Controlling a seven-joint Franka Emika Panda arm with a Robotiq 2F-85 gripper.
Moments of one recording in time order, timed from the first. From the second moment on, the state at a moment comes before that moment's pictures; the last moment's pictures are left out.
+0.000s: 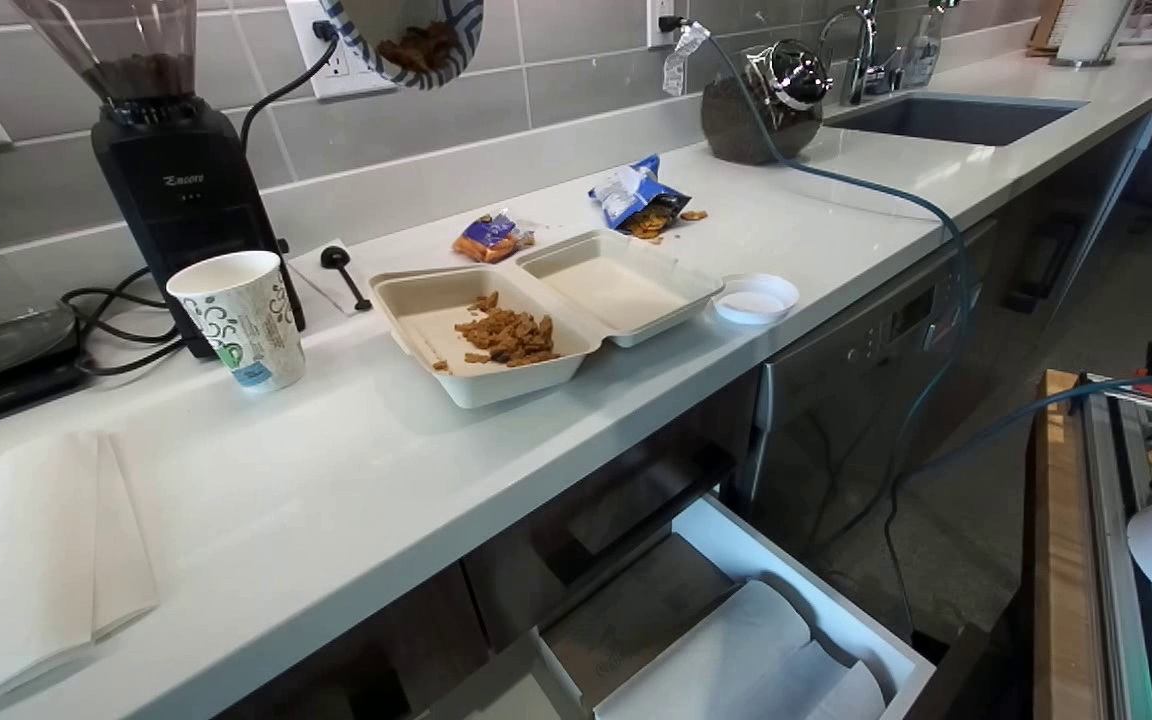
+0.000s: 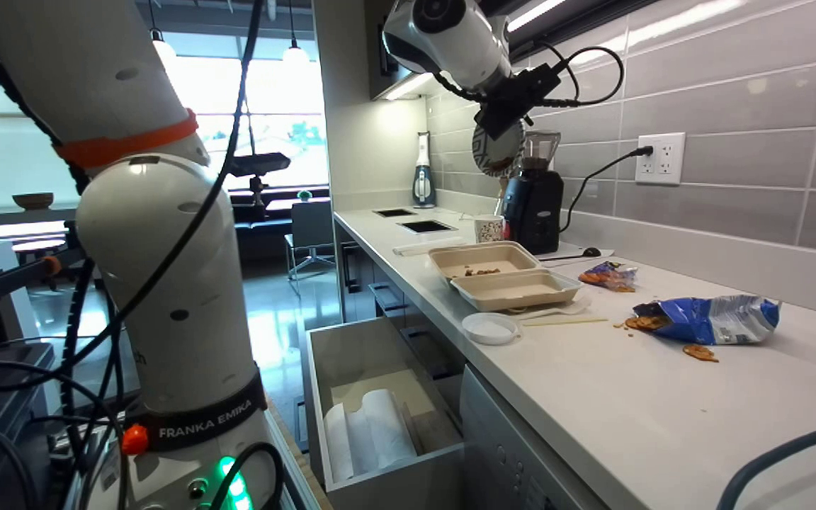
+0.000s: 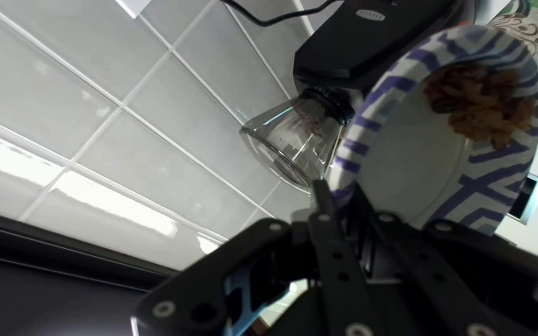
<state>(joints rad) -0.15 -0.30 0.31 -2.28 1.93 2.86 -2.71</state>
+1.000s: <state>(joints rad) -0.26 -0.32 0.40 -2.30 1.93 2.81 -2.71</state>
